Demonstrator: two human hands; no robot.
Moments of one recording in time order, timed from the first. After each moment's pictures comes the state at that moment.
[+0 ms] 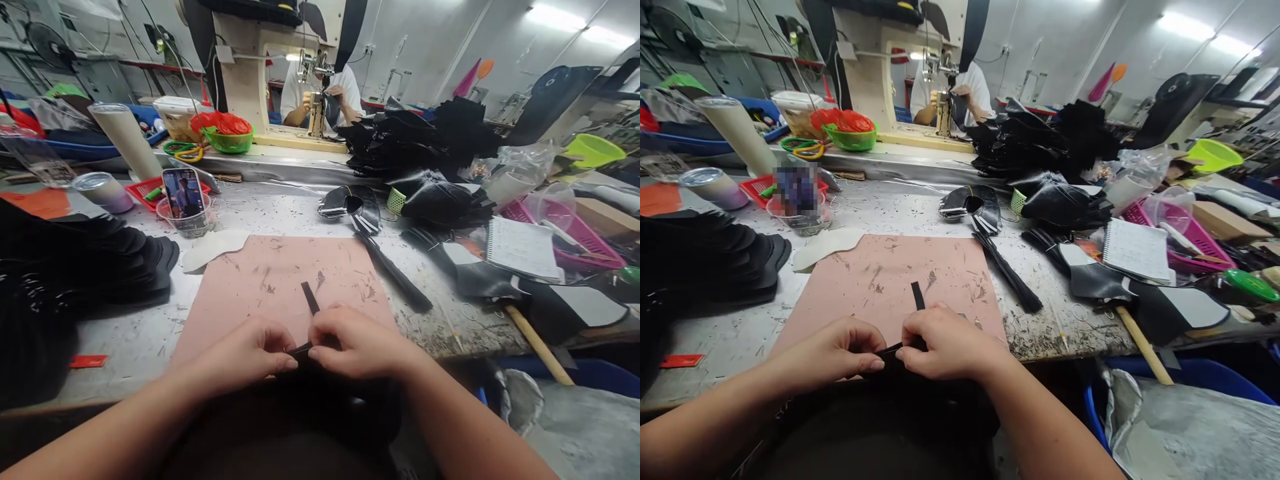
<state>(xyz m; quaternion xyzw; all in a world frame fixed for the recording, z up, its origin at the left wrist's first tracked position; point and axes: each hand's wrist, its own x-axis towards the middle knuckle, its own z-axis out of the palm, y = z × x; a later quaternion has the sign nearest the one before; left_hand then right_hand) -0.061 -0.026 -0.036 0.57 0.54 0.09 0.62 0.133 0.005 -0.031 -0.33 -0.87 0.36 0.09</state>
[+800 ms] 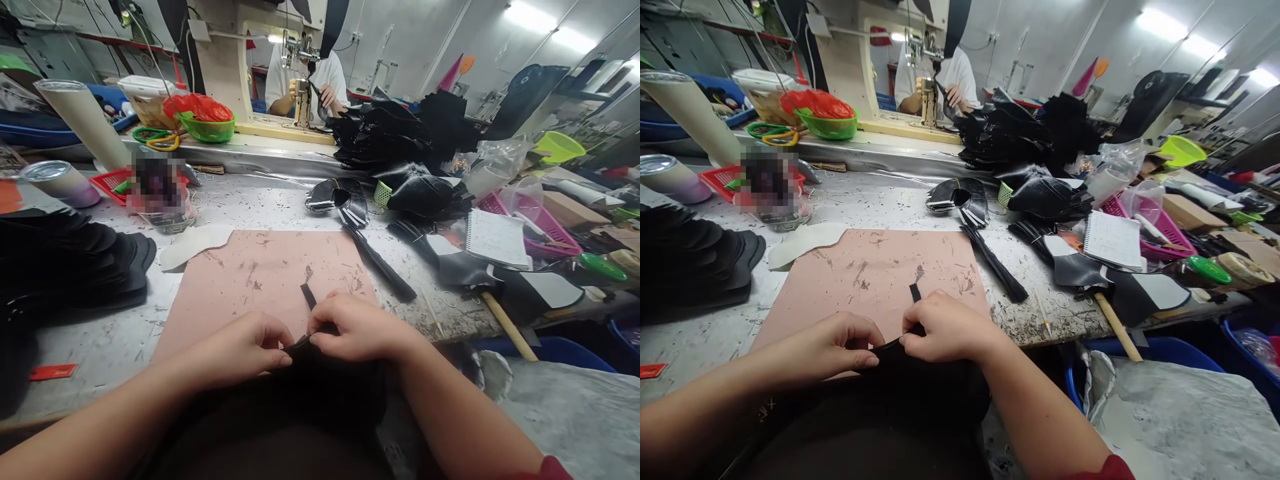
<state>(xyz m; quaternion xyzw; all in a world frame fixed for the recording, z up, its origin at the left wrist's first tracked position) -0.056 -0.012 -0.034 0.67 0.49 0.01 0.57 0.145 0.013 -0.020 -0.36 -0.87 0.34 0.02</state>
